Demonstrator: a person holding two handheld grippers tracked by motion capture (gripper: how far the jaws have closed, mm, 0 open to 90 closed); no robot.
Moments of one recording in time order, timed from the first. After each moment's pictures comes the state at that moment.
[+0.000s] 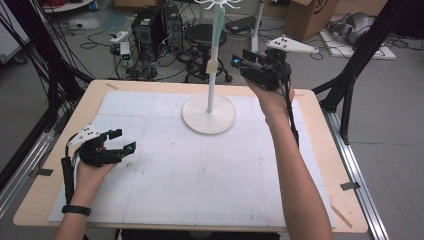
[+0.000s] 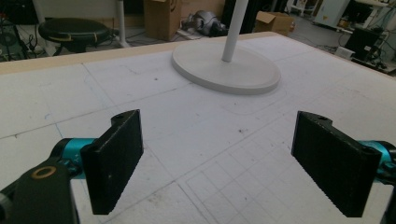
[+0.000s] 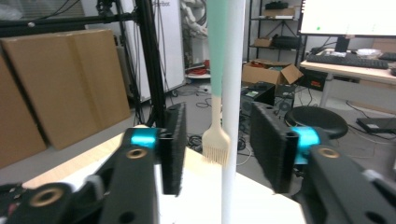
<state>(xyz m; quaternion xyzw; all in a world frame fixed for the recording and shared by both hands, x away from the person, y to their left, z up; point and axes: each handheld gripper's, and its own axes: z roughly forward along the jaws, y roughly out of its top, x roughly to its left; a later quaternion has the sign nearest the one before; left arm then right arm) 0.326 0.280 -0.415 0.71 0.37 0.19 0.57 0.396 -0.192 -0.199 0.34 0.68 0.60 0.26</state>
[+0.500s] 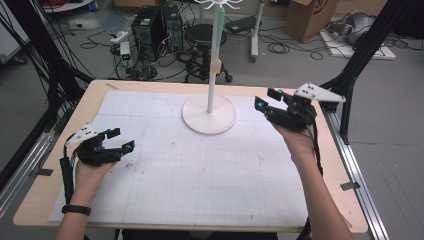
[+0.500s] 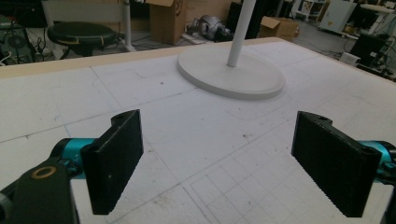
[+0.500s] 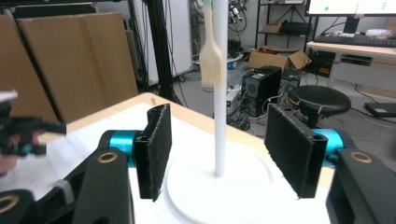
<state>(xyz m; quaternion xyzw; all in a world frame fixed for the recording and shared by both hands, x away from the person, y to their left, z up) 0.325 0.282 -0.414 0.70 0.38 0.20 0.57 0.341 -0.262 -0.273 0.34 0.69 0.59 0.24</state>
